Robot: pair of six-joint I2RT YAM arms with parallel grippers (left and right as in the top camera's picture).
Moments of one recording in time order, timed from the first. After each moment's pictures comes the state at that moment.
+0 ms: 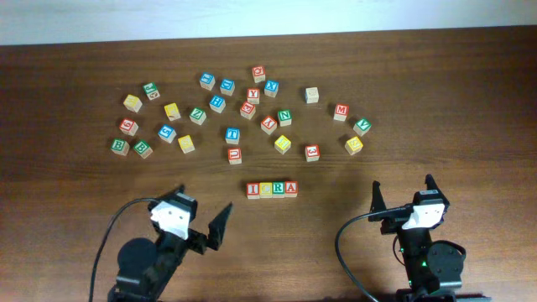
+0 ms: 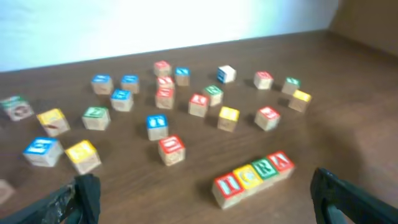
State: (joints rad) left arm -0.25 0.32 0.26 -0.23 0.23 -0.02; right arm 0.00 0.01 0.01 -0.07 -0.04 -0.01
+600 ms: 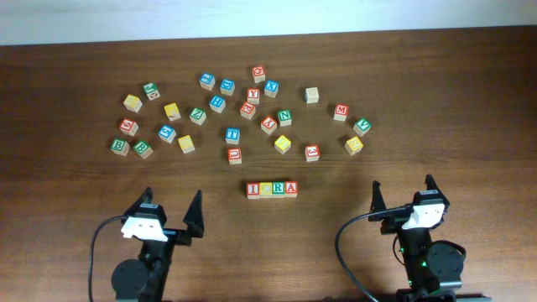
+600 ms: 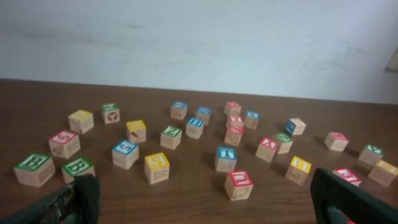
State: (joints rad) left arm -0.04 0.02 0.02 -0.06 0.12 -0.15; right arm 0.00 0.01 0.01 -0.07 -0.04 -0.01
